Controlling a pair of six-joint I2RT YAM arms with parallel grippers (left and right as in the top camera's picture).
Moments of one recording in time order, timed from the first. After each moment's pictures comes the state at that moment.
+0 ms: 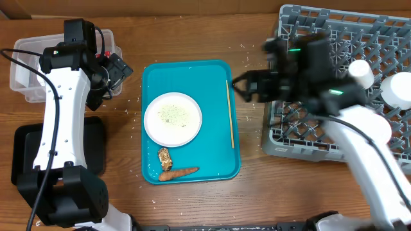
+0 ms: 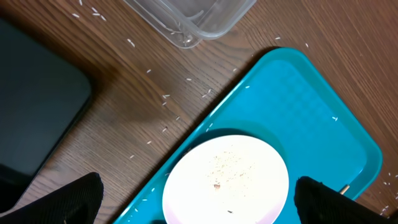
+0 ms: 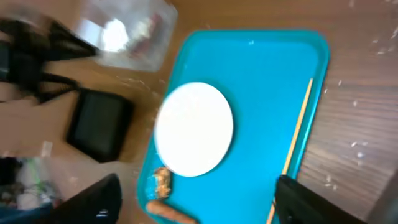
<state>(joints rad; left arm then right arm) 0.11 1.75 1.67 -1.19 0.03 -0.73 0.34 1.47 1.42 -0.79 -0.49 0.30</state>
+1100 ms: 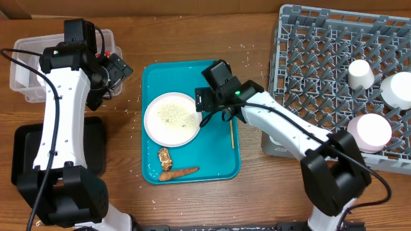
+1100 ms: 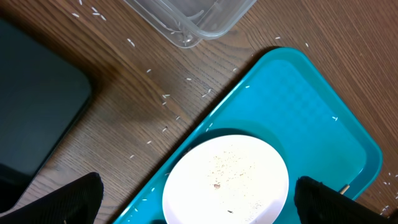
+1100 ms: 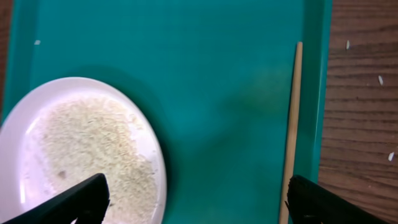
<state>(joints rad) 0.11 1.75 1.67 -1.19 0.03 -0.73 0.64 1.91 1.42 -0.57 0.06 0.53</state>
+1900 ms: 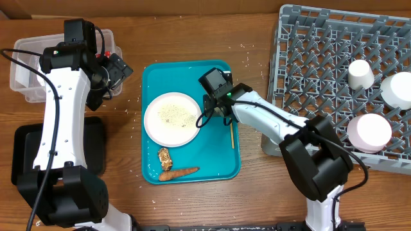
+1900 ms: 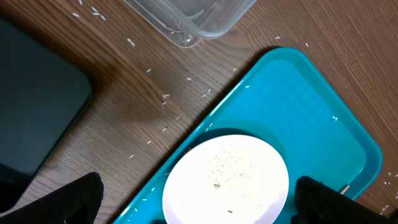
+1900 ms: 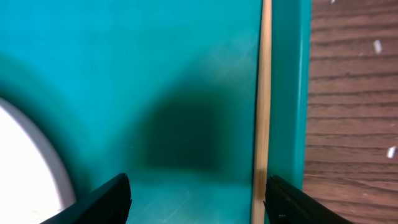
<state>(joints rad) 0.11 1.75 1.67 -1.19 0.03 -0.73 0.64 2.05 1.42 -0.57 0.17 0.54</state>
